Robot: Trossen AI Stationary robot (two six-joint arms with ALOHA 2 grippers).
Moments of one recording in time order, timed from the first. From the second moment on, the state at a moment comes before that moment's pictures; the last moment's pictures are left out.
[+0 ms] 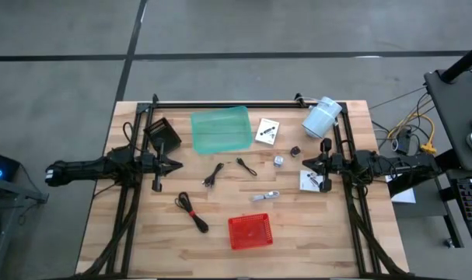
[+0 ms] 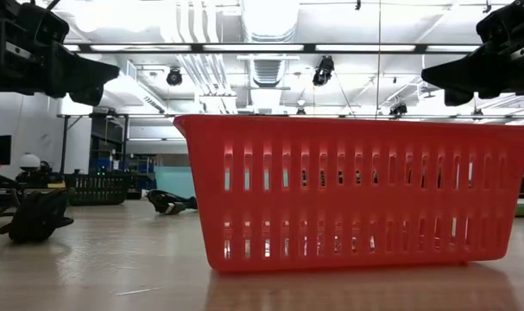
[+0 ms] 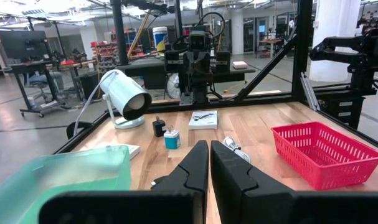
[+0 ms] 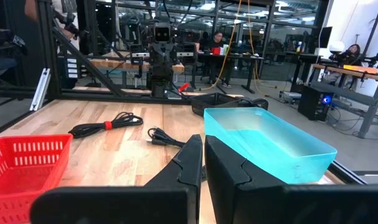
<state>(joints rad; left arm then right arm) 0.05 0.04 0.03 -0.01 0.03 0.09 0.10 0.03 0.01 0.04 0.21 -0.05</state>
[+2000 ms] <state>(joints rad) 0.05 0.81 0.02 1.02 -0.06 0.07 0.10 0.74 0.21 0.34 0.08 -0.11</state>
